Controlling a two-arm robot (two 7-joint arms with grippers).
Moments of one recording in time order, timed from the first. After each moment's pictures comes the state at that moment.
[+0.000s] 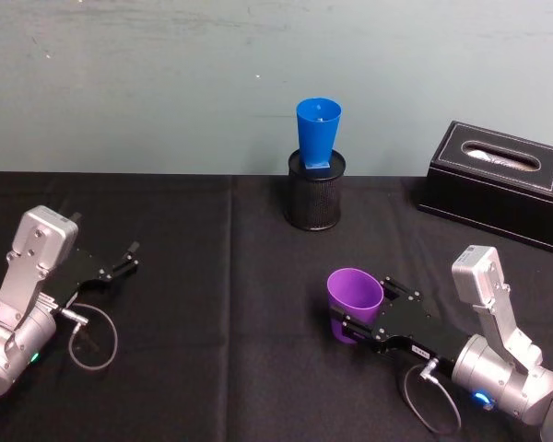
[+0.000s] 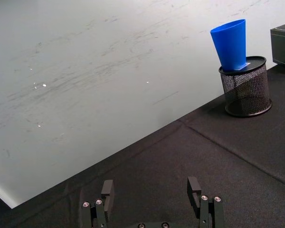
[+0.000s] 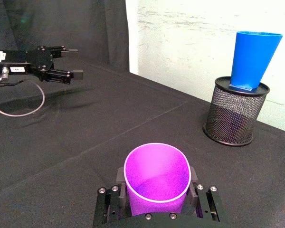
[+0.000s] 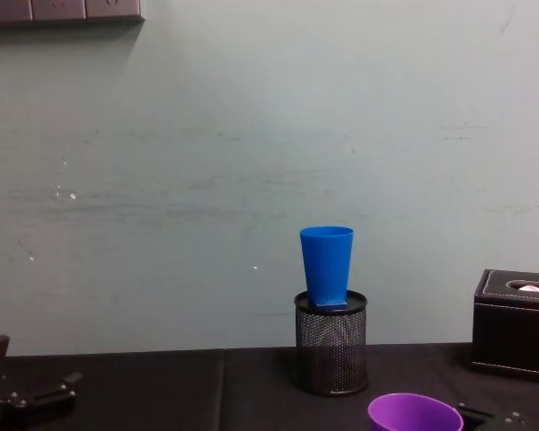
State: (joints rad) left arm -0.20 0.60 0.45 -1.41 -0.25 -0.12 0.03; right arm 0.24 0.43 -0.42 -1.28 0.34 -0.17 0.56
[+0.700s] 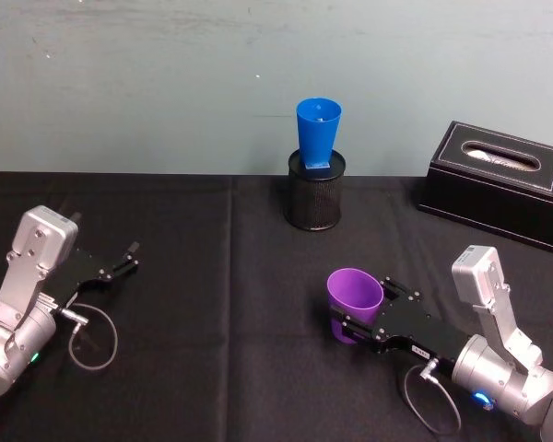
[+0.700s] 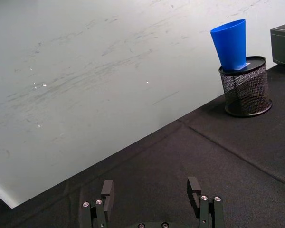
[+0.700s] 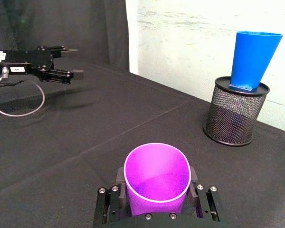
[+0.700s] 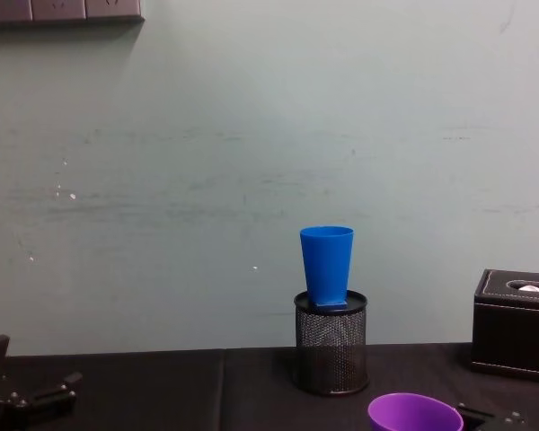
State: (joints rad) left arm -0.20 0.60 0.45 -1.41 -0.25 -0.12 0.03; right arm 0.24 0.43 -0.42 -1.28 0.34 -0.17 0.56
